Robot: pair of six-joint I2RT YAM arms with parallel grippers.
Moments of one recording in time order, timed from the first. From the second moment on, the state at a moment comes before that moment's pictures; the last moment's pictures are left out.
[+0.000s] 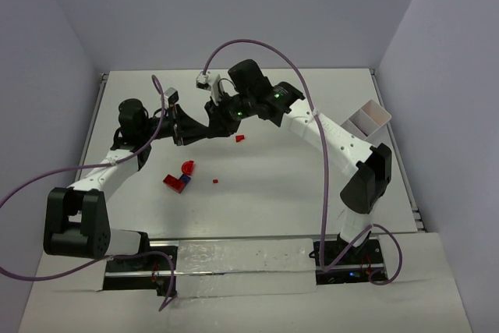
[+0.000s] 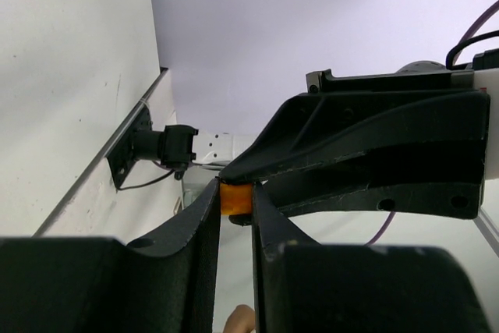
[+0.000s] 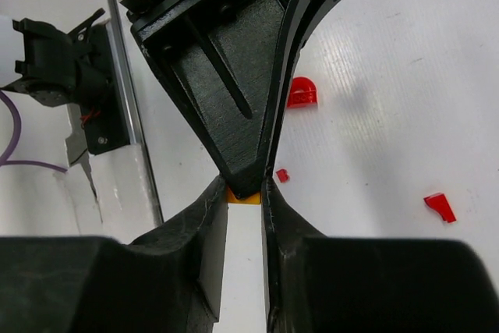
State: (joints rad) left arm -0.14 1.36 0.76 0.47 1.18 -1.46; right arm 0.78 1.79 1.85 -0.74 -0.54 -0.12
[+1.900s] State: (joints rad) left arm -0.28 1.30 1.17 -0.36 0.09 -0.17; right arm -0.21 1.79 1.64 -0.80 0.21 -0.24
